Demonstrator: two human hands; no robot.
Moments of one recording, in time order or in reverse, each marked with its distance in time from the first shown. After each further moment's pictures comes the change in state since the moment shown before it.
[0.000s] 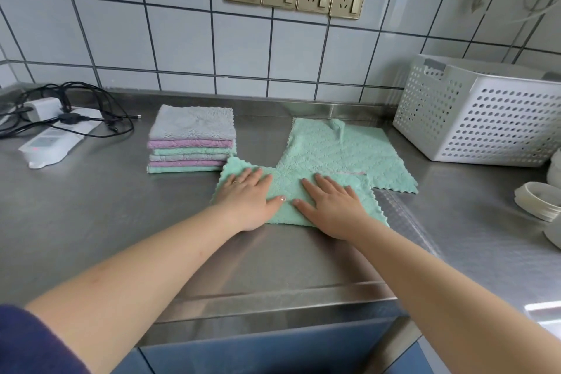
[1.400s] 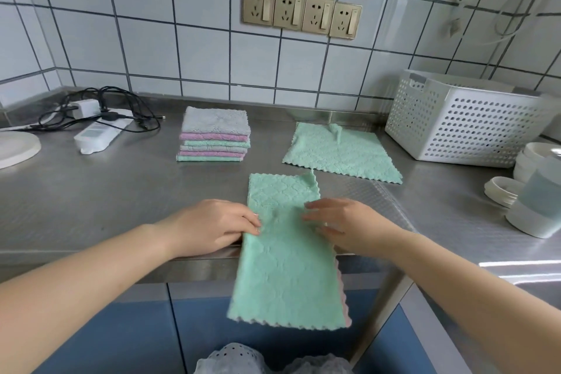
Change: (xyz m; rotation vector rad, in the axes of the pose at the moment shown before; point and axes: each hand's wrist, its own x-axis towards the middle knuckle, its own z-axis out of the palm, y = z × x) left_hand -0.131 -0.057 -0.007 -0.021 0.289 0.741; right_hand -0.113 -0.003 -0.028 0.045 0.031 -0.450
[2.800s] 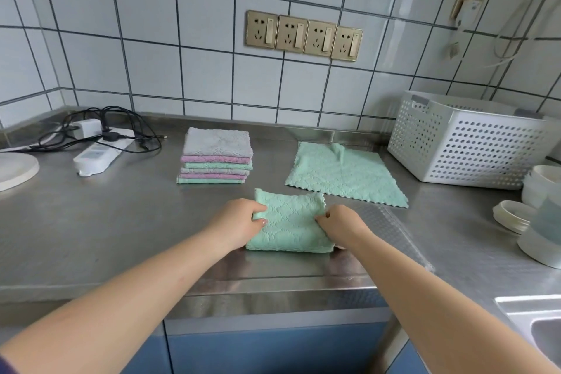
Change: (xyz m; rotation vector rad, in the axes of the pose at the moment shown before) left_hand 0.069 -0.001 0.004 -0.290 0.031 -0.840; right_hand 0.074 0.013 0.008 0.318 0.044 0.736
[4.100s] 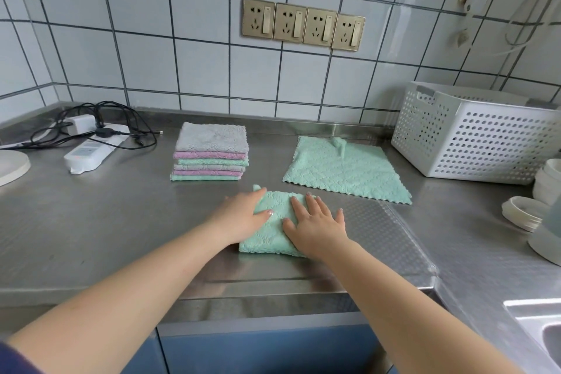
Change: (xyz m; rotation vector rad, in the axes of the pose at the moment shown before) left_hand 0.024 -0.001 0.013 0.053 -0.062 0.007; right_hand -0.004 -0.018 0.032 -0.320 -0.028 -0.207
